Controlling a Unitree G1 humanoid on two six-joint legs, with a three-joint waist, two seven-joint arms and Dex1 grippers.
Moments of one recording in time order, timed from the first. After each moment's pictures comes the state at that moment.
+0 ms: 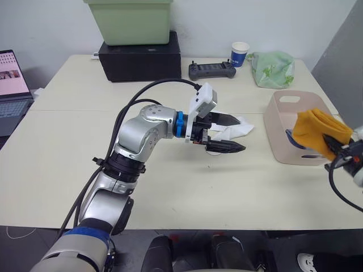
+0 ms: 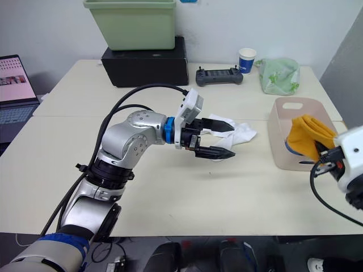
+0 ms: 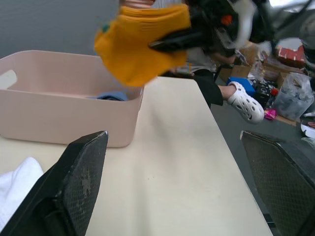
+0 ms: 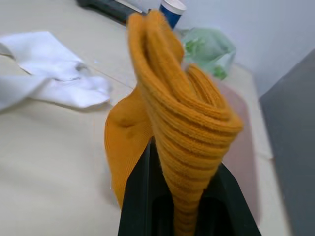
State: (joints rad) left arm -0.92 0.34 -0.26 0.09 -0.48 0.65 -1.19; right arm 0.11 -1.01 -0.52 -0.71 0.35 0.77 0.37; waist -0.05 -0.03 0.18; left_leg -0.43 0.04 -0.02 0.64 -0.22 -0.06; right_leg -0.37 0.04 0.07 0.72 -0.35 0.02
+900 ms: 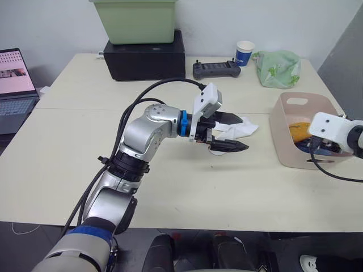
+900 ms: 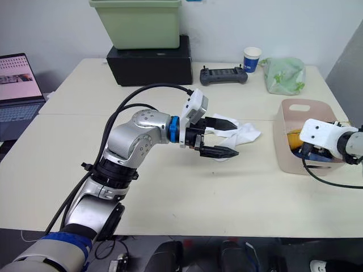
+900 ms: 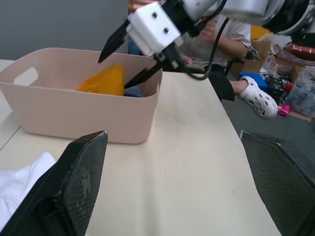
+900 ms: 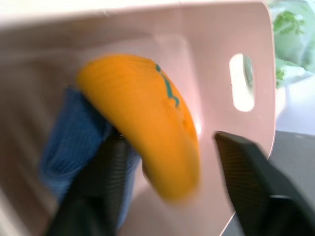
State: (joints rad) left arm -0.93 0.30 -0.27 0.13 -0.43 0.60 -1.16; right arm -0.30 -1.28 -0.04 -0.16 -0.08 0.42 0.93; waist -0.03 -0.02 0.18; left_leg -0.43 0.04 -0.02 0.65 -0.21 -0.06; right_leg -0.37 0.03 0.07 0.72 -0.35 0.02
